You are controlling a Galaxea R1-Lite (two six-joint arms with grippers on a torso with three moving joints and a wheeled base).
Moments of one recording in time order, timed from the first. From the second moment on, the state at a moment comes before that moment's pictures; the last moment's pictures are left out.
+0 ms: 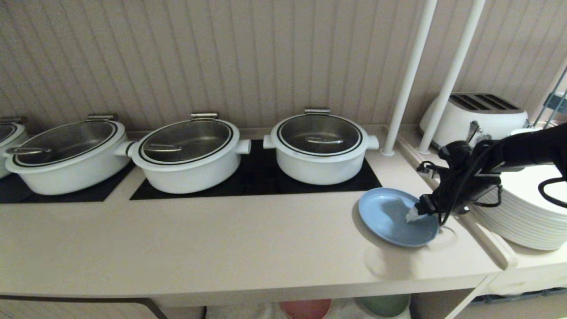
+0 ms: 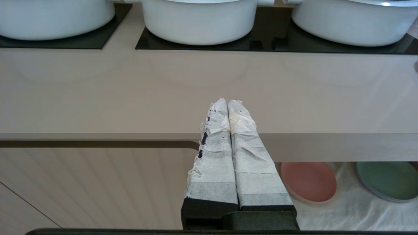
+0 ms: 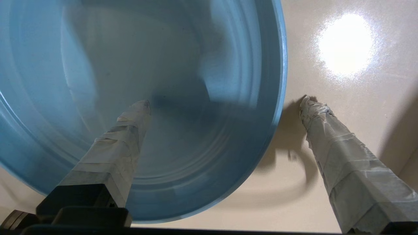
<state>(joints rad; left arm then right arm) 0.00 0.00 0.00 0.00 0.00 -0.05 -0.05 2.29 -1.64 0.57 0.20 -0.19</state>
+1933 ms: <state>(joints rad) 0.00 0.00 0.00 0.00 0.00 -0.05 -0.05 2.23 -1.59 0.54 0.20 -0.19</state>
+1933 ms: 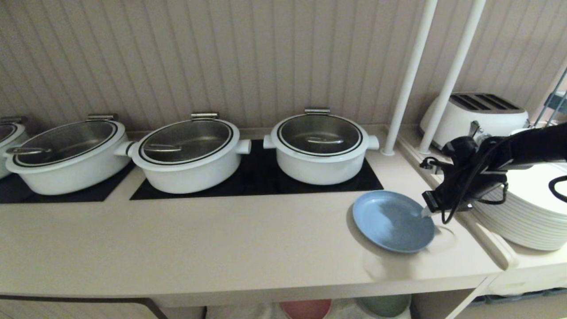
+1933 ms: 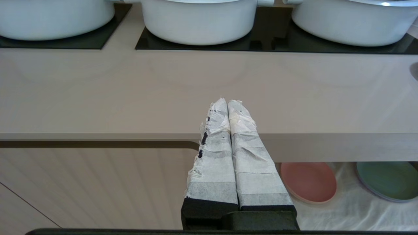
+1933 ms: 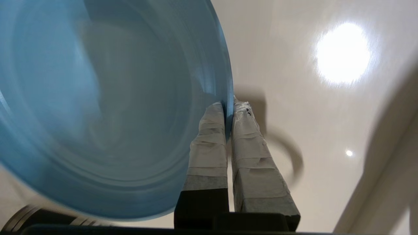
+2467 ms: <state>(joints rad) 0.00 0.00 0.00 0.00 0.00 -0.05 -0.05 2.09 -1.45 0.54 0.21 -0.18</state>
